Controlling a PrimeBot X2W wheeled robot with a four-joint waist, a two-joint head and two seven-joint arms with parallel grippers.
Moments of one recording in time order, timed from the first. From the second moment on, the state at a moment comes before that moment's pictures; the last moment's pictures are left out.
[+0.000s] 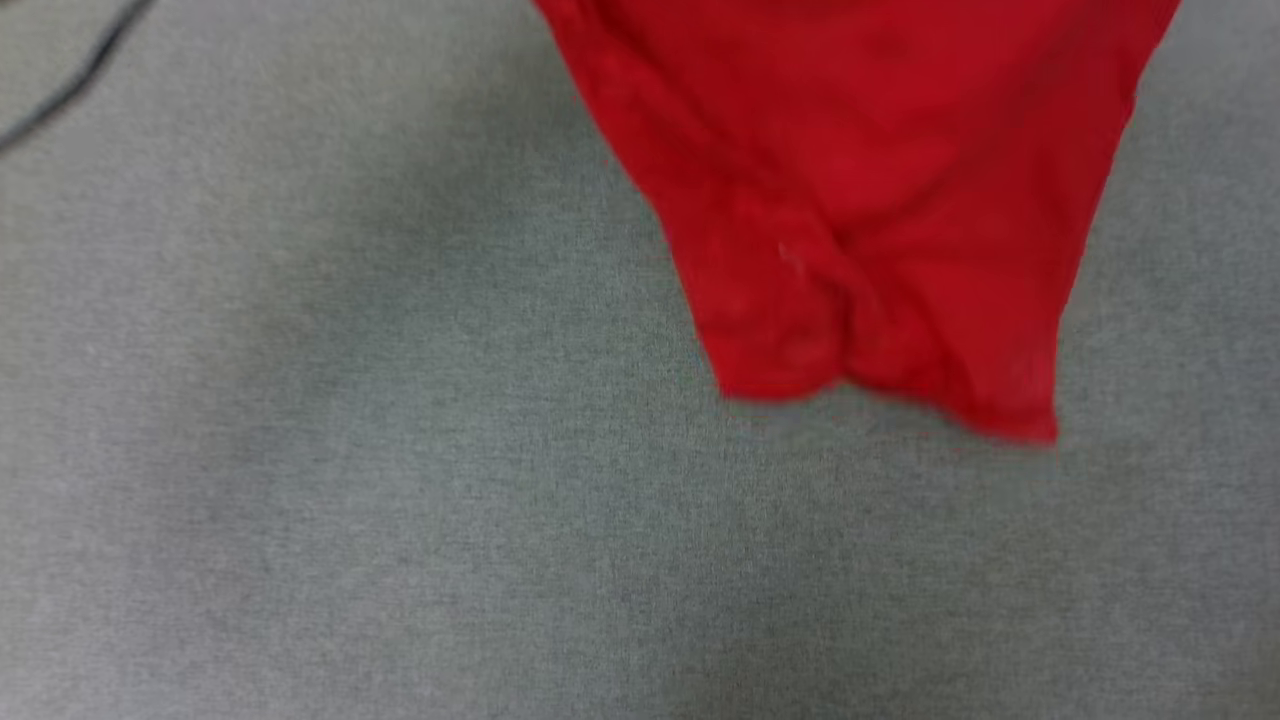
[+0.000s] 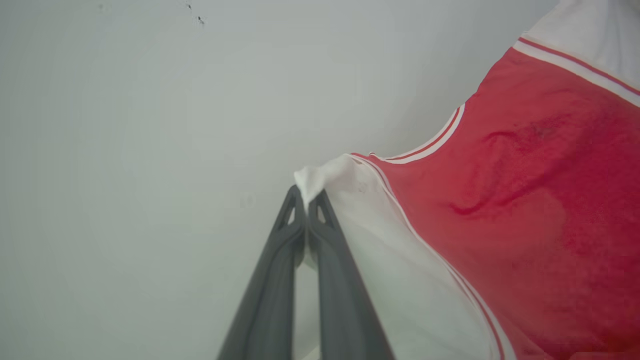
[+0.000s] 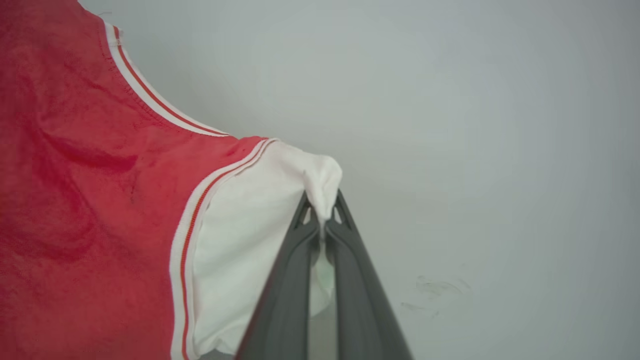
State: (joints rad) left arm -1.65 0.72 -1.06 0.34 -0.89 -0.06 0.14; right arm -1.41 -0.73 0.60 0.31 0.50 0.13 0.48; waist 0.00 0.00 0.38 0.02
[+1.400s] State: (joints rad) left arm -1.43 0.62 -1.12 0.72 -0.99 -0.13 -0.20; right arm -1.44 -0.38 0.86 0.93 0.51 0.13 -0.04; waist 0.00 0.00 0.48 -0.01
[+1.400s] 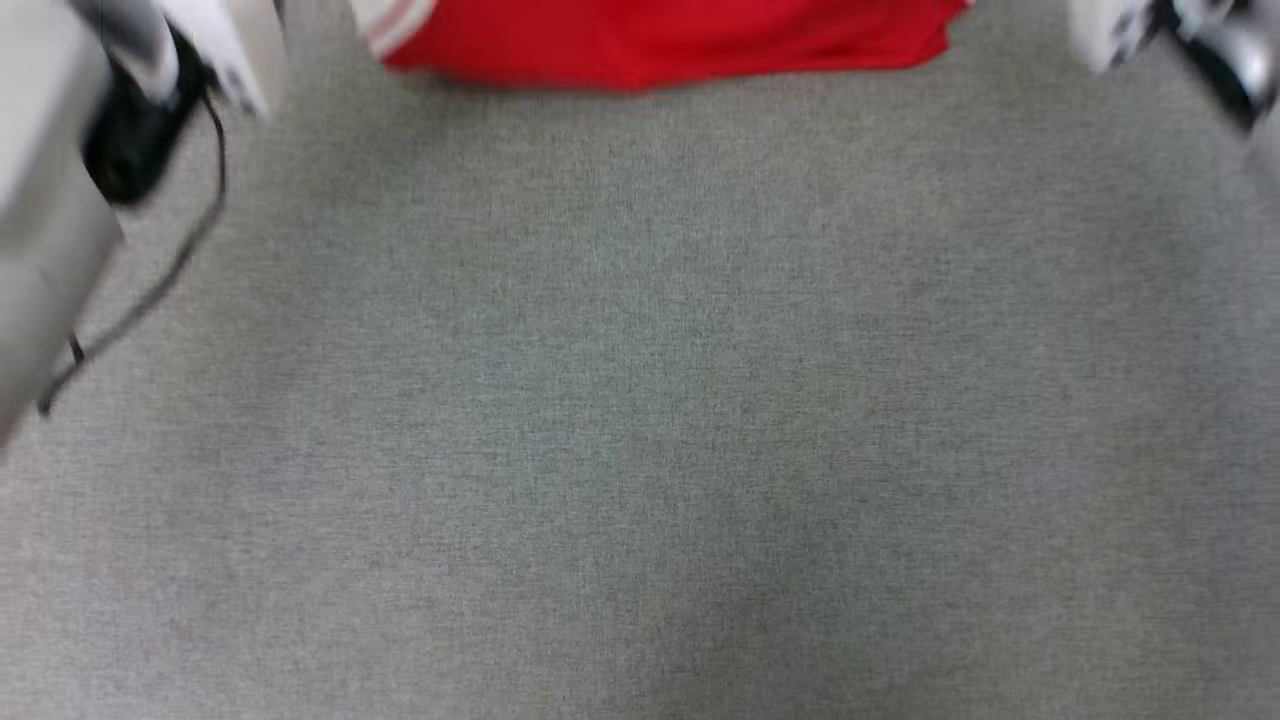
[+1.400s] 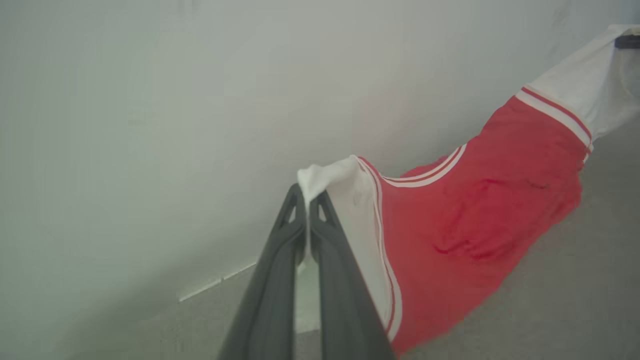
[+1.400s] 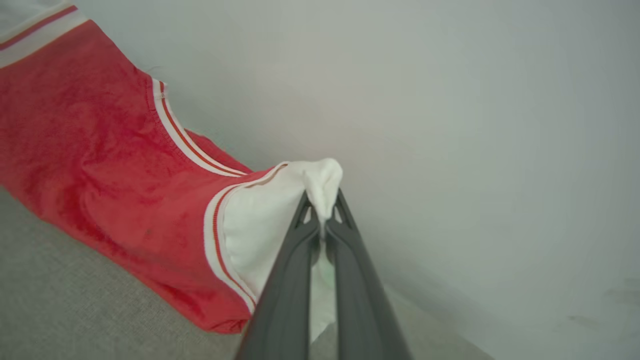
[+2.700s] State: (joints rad) left arm -0.09 0.98 -1.08 0.02 -1.23 0.27 -0.26; right arm 0.03 -0.81 0.64 0.25 0.72 0.13 0.06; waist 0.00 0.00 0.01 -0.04
